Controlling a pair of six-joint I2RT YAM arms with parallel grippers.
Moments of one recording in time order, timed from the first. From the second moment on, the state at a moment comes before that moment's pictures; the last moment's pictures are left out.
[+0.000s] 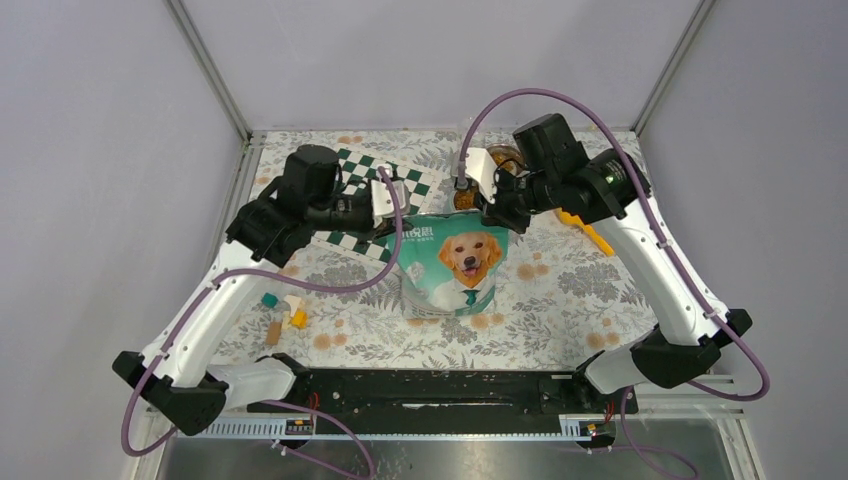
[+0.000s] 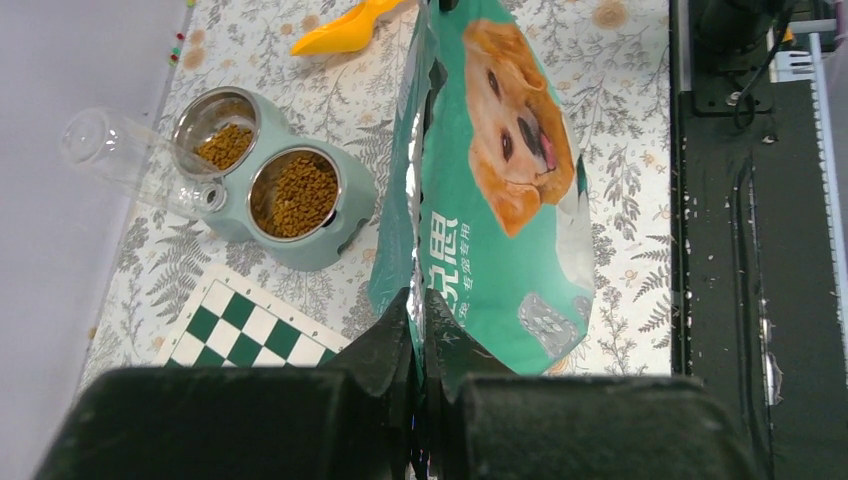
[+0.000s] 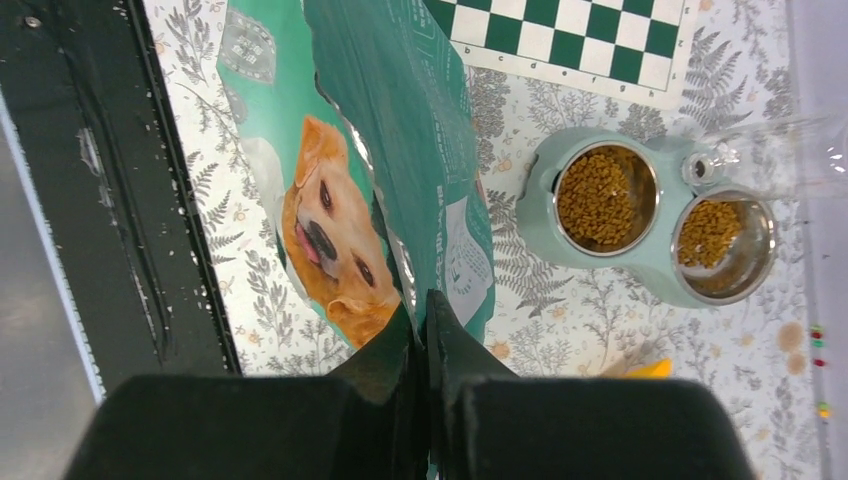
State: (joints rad) left arm -0.56 1.17 1.42 -0.77 0.69 0.63; right arm 0.66 1.46 1.91 -1.31 -0.34 -0.66
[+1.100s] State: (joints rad) left arm -0.53 1.24 1.50 -0.81 0.76 0.55; right arm 0.68 1.45 1.90 -1.22 -0.53 -0.58
